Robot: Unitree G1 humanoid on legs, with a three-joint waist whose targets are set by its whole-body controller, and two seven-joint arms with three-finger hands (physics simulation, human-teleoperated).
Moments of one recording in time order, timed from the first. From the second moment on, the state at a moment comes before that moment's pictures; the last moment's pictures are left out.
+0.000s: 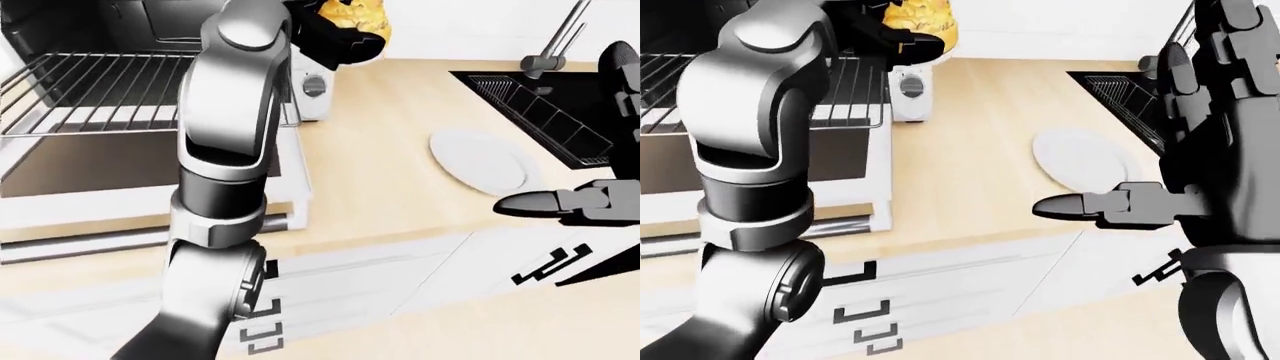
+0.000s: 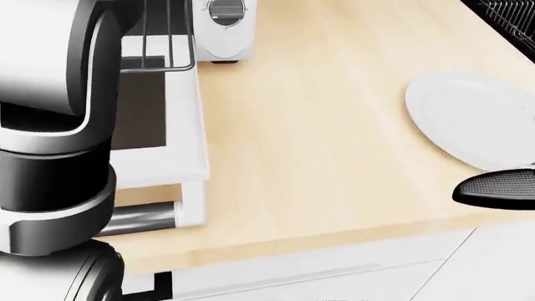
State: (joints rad) left arm -1.34 0.08 0.01 0.06 0.18 0.99 -0.11; right arm -0.34 -0.79 -0.58 -1.05 1.01 1.04 -0.55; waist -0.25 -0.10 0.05
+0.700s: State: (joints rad) left arm -1.32 0.10 0.00 0.01 0.20 1.01 -0.13; right arm -0.30 -0.83 -0.59 -1.05 1.04 1.00 -0.58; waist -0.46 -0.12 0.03
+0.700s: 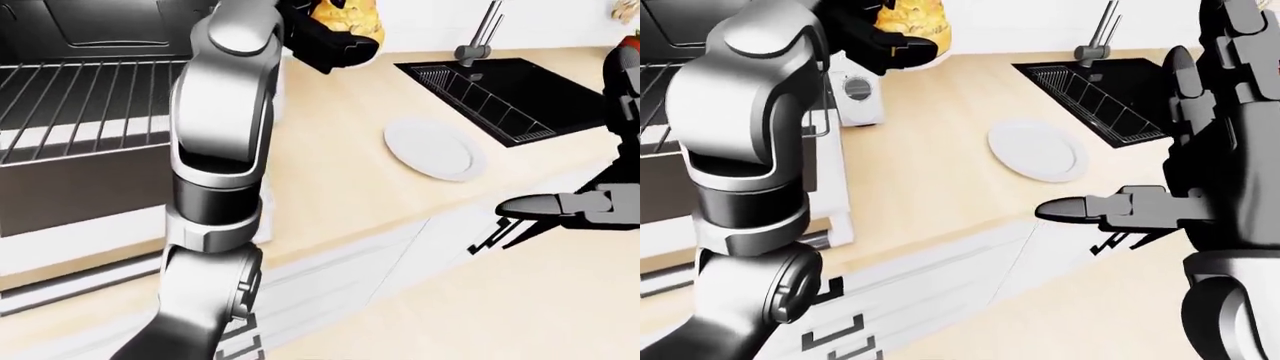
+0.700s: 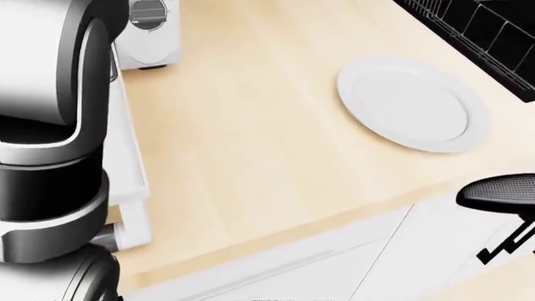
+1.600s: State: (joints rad) left arm -1.38 0.05 0.02 0.55 0.16 0.59 0.05; right arm -0.34 -0.77 -0.53 -1.05 0.95 1.04 -0.53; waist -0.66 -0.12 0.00
